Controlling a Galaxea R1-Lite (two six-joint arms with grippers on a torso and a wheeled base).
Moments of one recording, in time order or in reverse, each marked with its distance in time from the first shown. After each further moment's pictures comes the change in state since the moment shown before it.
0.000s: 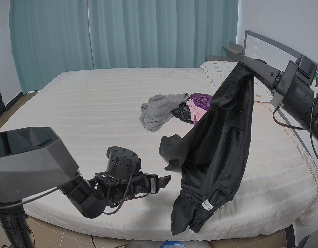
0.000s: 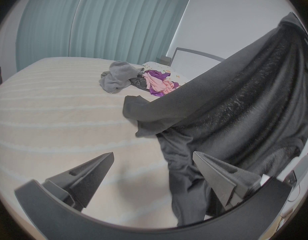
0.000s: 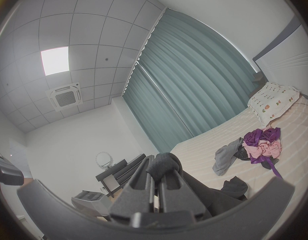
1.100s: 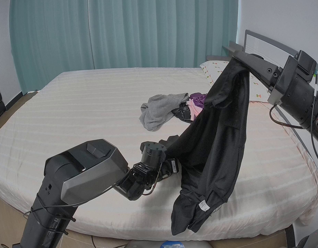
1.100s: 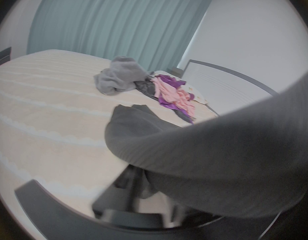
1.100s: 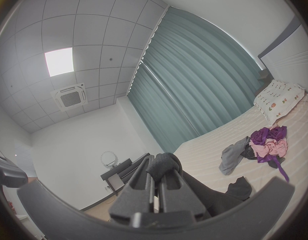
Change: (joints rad) left arm 0.021 0.441 -0.609 0.054 0.063 -0.122; right arm 0.050 0.007 -0.025 -0.004 0.000 0.000
